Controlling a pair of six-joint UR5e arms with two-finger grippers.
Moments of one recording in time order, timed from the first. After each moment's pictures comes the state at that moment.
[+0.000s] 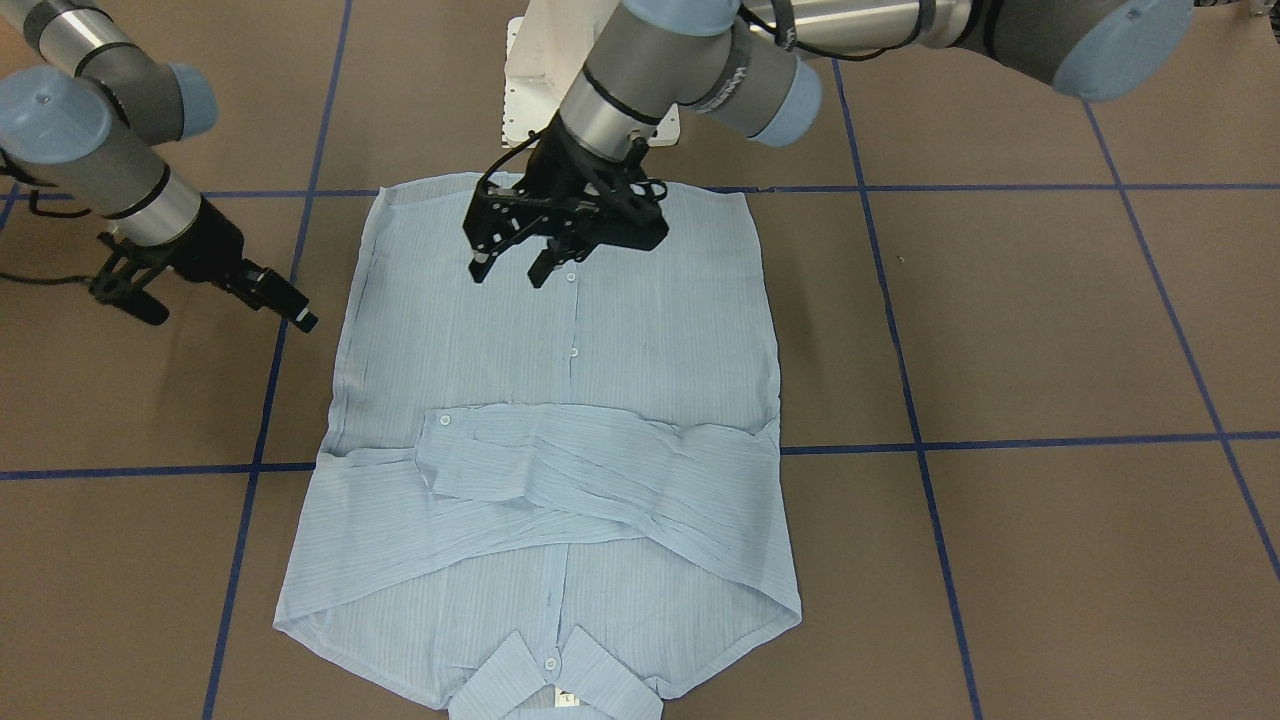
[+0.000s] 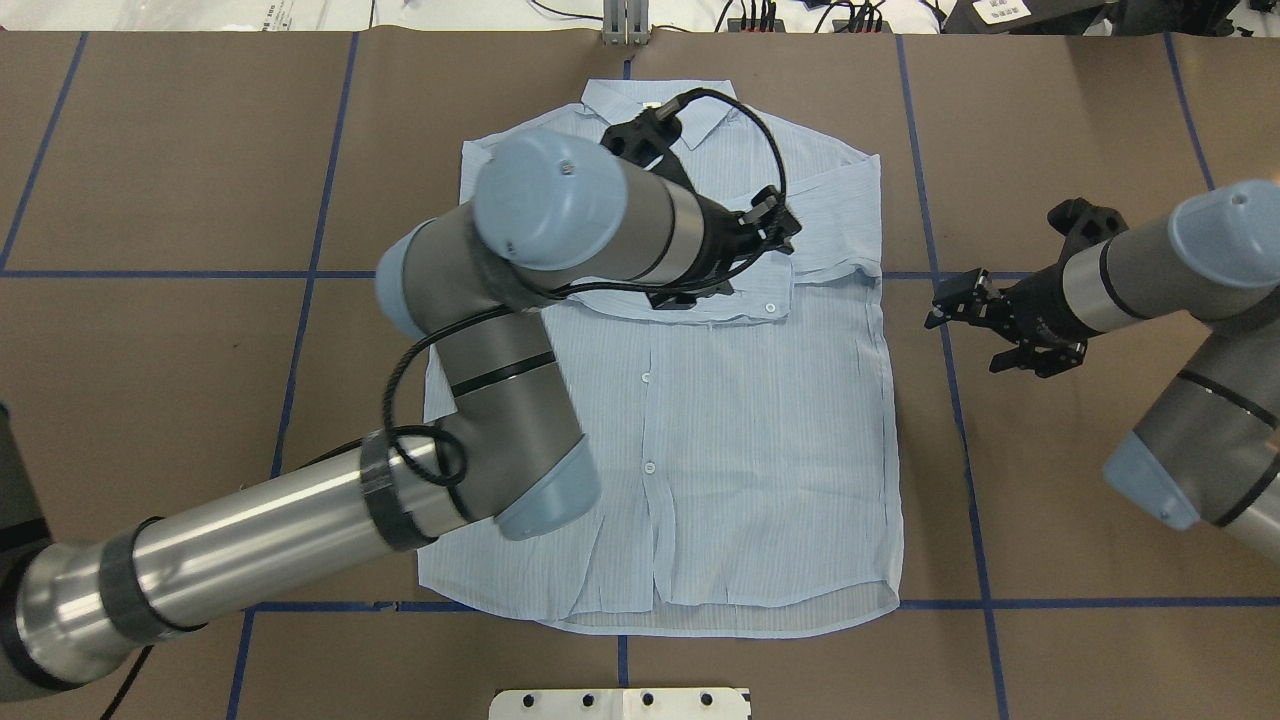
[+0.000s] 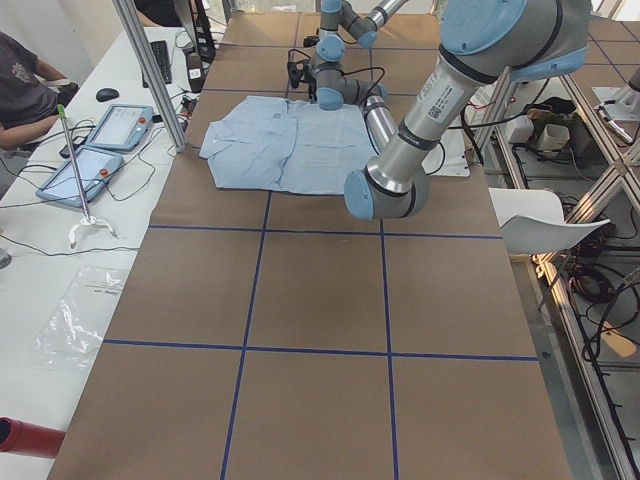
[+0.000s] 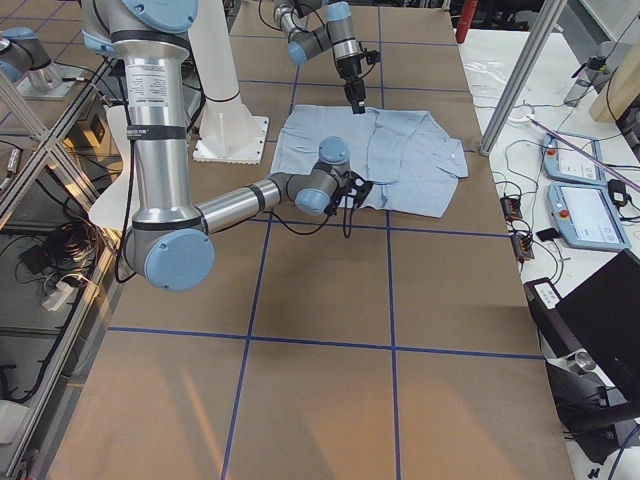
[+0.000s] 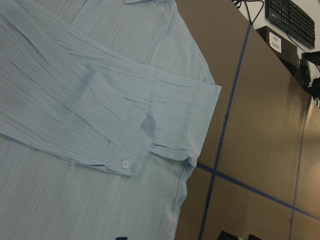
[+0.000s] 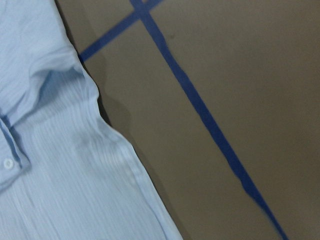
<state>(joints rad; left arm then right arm) -0.54 -2.31 -1.73 -2.06 -1.79 -1.67 0.68 -1.57 1.88 -0.92 2.04 1.77</state>
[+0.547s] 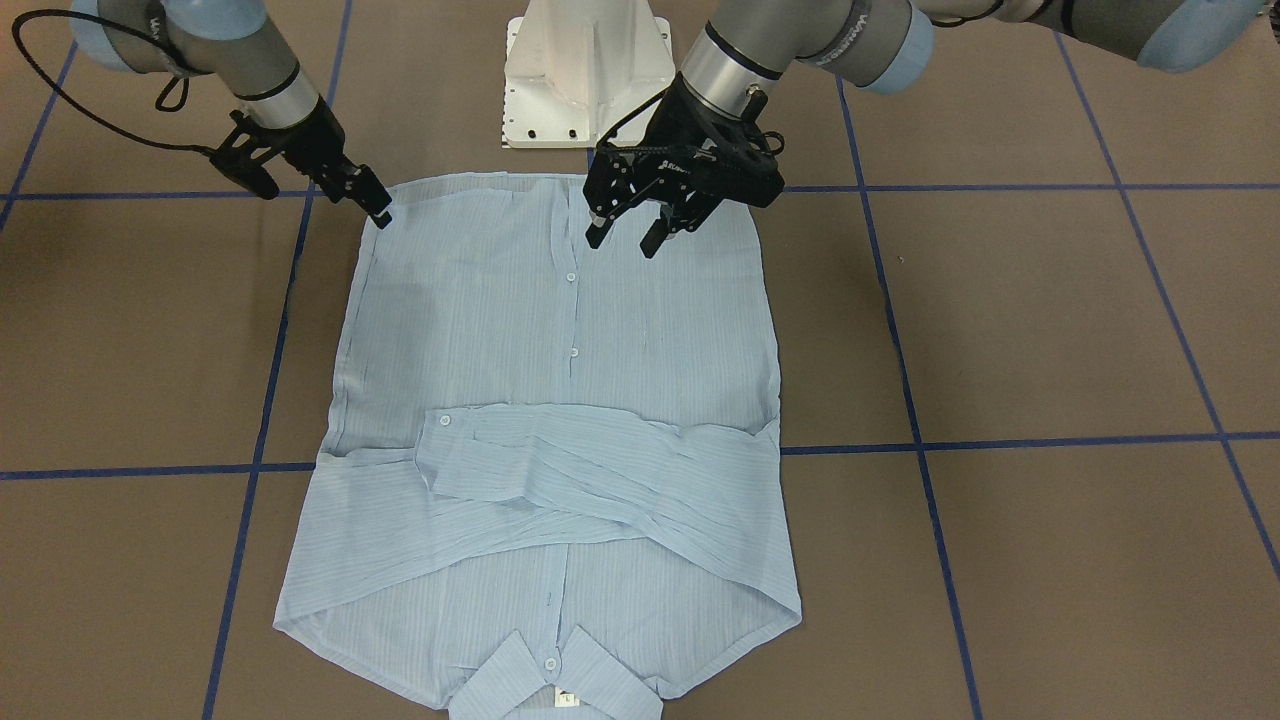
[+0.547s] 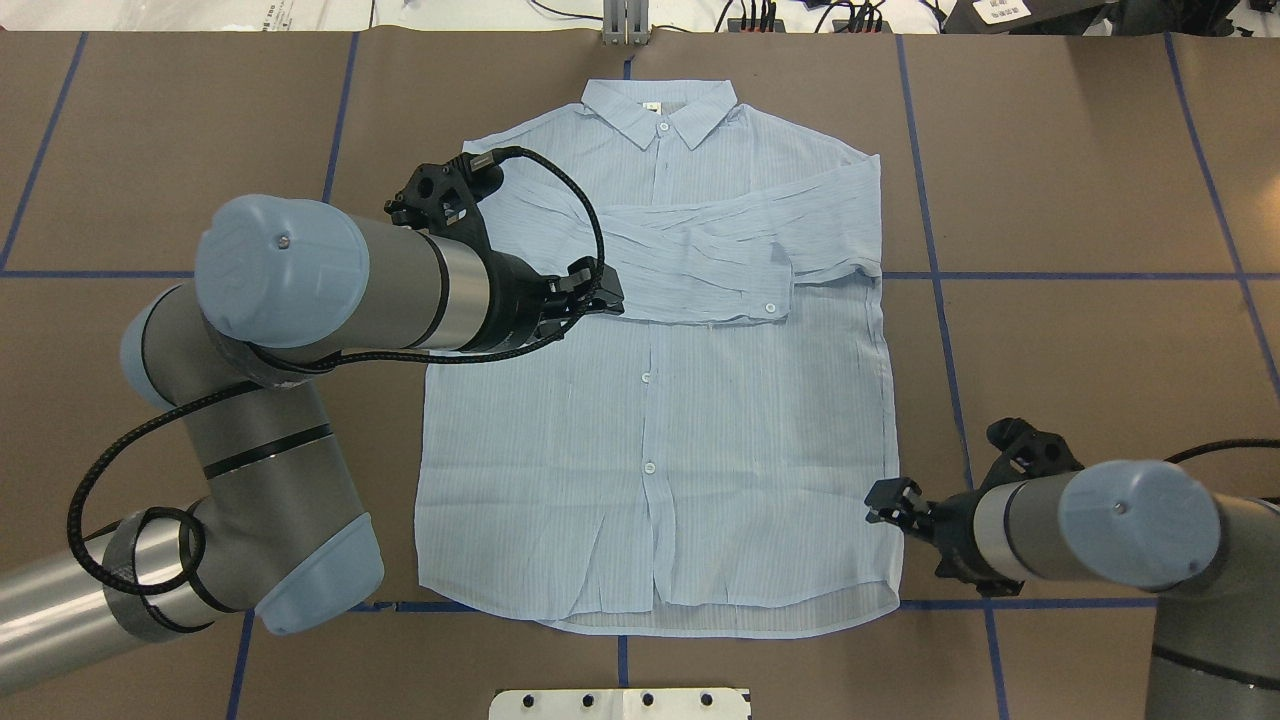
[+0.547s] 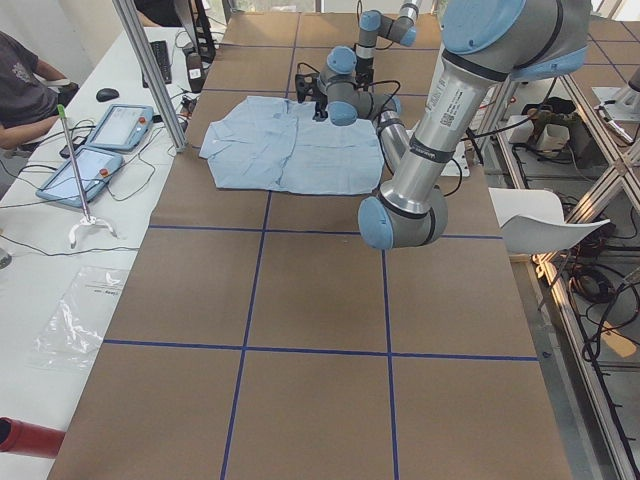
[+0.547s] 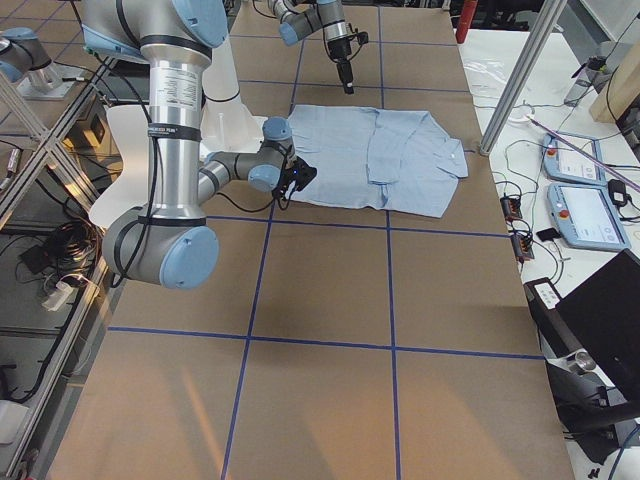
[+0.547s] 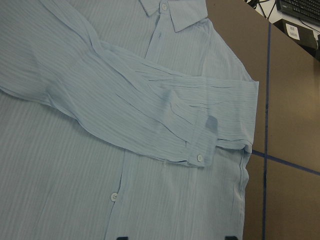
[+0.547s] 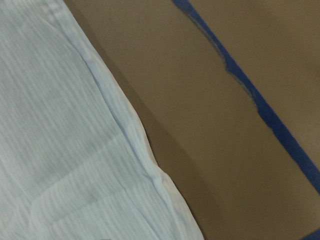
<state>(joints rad) -0.55 -2.16 -1.88 -1.99 -1.78 -1.59 0.28 -1.62 2.09 -1.18 1.71 2.03</state>
